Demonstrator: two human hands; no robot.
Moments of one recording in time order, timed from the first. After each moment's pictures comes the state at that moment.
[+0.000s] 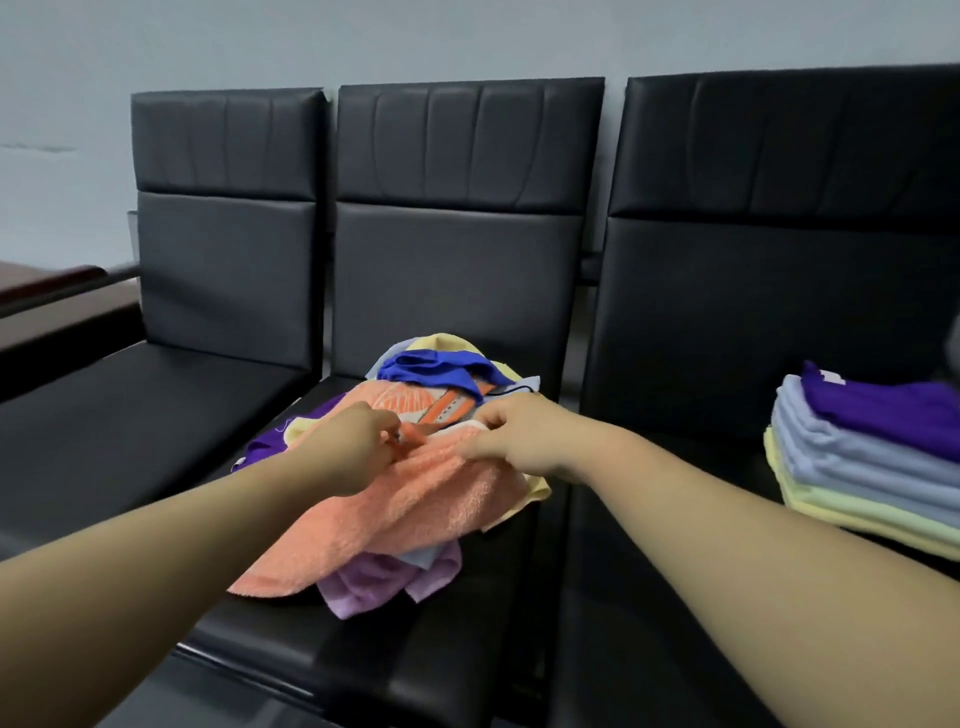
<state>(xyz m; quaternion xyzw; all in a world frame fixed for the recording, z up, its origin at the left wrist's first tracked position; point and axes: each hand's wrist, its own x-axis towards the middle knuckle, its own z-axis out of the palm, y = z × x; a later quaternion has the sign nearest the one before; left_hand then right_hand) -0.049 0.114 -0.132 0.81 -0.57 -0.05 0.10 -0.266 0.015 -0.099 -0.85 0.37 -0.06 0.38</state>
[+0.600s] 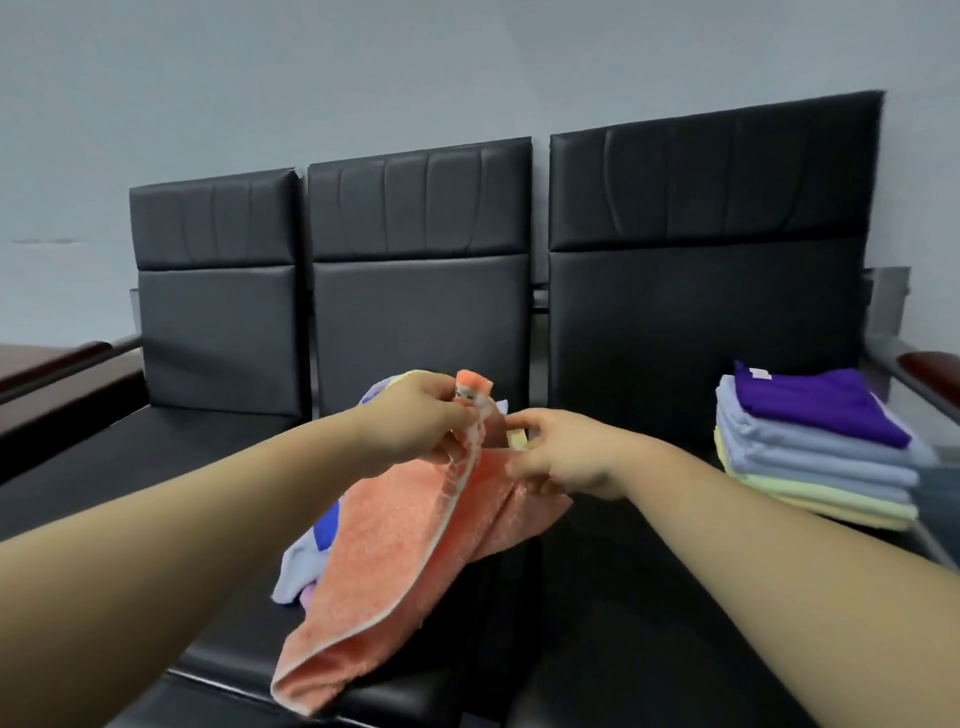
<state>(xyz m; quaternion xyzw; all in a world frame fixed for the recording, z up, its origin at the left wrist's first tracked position) -0.186 0.115 -0.030 0.68 -0.56 -0.33 0.35 -0.372 0.018 -0.081 -0.76 0.37 -0.11 0.53</state>
